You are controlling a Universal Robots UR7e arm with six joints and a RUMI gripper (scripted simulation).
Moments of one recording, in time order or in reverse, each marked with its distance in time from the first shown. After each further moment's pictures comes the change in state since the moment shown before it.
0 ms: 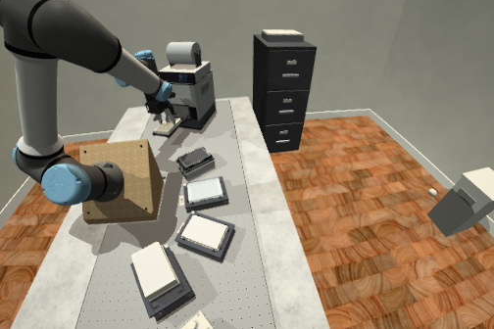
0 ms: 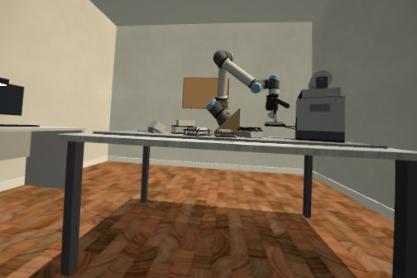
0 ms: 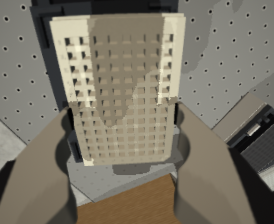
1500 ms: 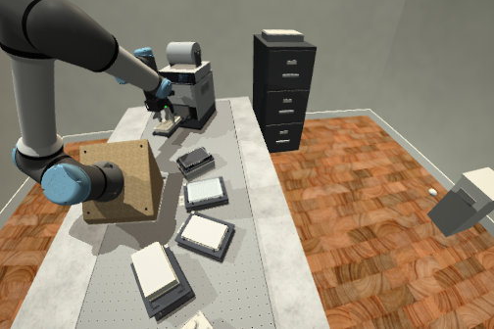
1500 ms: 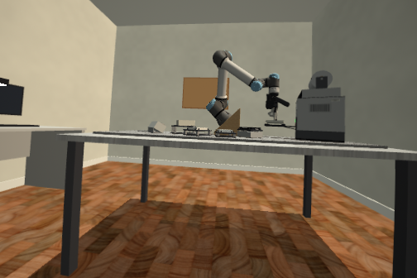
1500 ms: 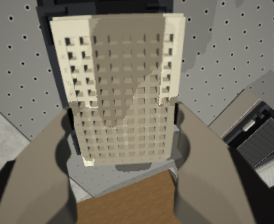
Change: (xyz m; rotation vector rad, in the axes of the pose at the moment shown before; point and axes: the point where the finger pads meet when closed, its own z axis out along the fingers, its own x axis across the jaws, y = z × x) arm 0.001 0.000 -0.011 0.000 0.000 0.000
